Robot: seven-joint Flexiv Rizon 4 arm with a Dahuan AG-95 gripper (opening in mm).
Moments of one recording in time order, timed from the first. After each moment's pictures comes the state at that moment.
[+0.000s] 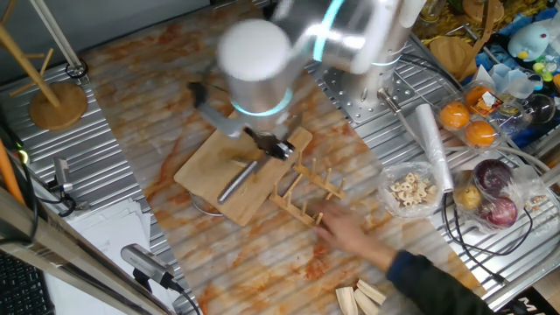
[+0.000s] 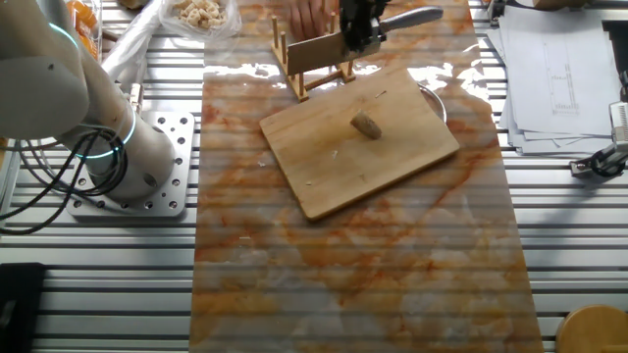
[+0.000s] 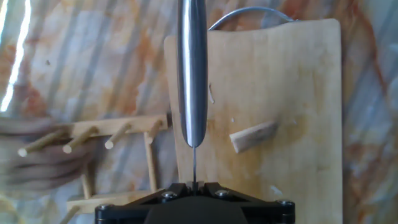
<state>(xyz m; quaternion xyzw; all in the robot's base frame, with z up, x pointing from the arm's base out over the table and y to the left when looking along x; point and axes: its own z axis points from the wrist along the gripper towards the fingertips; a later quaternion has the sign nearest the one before) 0.427 0.145 0.153 0.18 -0.98 0.02 0.08</state>
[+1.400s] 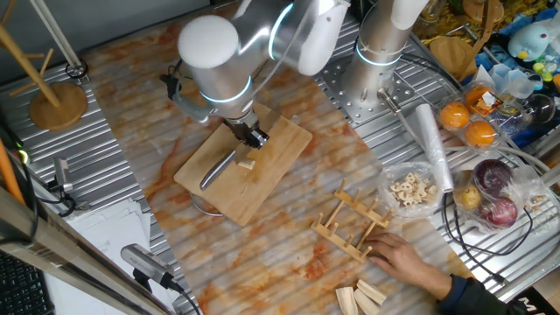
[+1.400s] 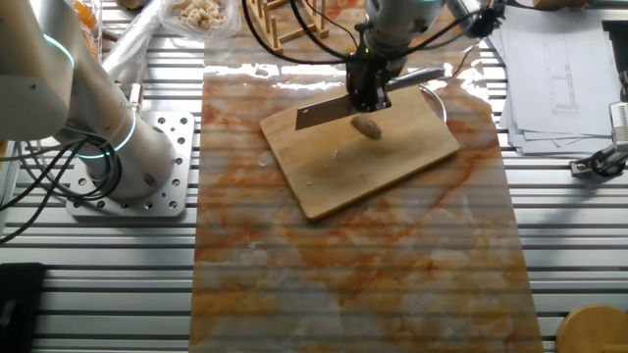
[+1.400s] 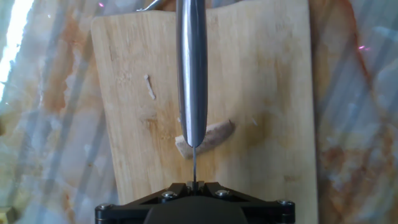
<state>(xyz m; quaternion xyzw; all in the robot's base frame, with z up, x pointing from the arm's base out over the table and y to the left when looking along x) 0.432 0.075 0.084 0.18 -0.98 0.00 0.08</state>
